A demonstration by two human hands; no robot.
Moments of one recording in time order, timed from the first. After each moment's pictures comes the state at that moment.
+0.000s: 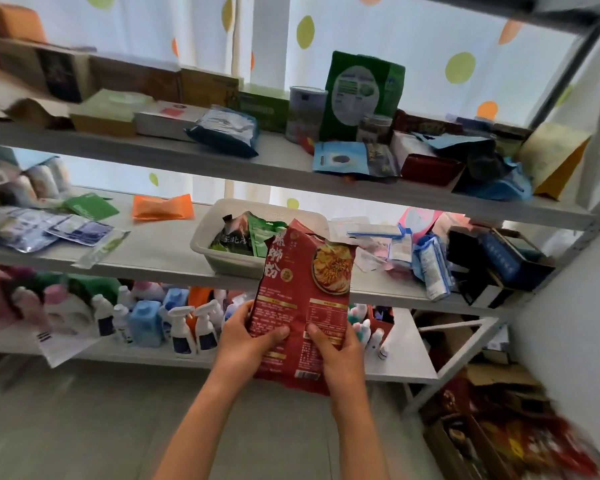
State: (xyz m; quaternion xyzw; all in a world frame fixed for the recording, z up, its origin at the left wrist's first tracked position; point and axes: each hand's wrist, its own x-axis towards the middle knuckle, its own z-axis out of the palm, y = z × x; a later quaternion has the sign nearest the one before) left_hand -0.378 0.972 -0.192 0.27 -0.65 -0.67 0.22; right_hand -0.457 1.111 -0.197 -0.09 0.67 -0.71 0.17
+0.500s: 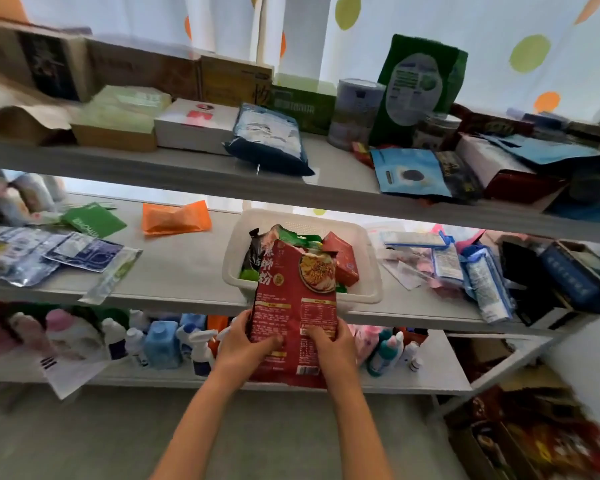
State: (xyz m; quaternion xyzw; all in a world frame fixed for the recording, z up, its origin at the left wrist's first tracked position) left_hand -0.429 0.788 -0.241 0.30 -0.71 -0.62 0.13; right_hand -0.512 0.930 -0.224 -0.06 0.74 -0.65 0.18
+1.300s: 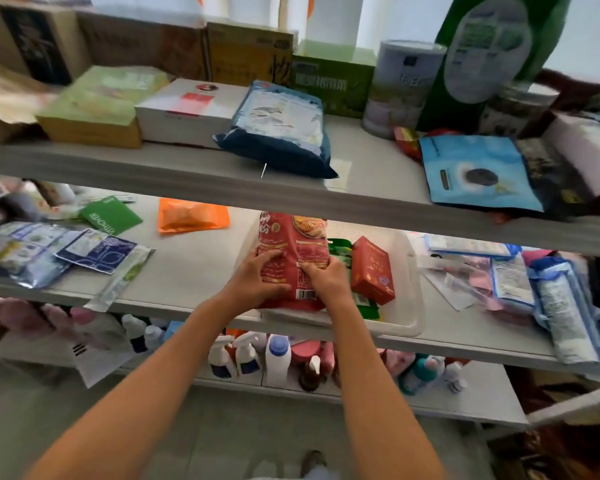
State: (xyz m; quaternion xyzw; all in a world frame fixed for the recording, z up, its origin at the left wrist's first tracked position) left_hand -0.558 0.666 -0.235 0.20 -0.86 -0.46 0.11; right_hand -0.678 0.793 -0.230 -0.15 0.81 -0.52 0.22
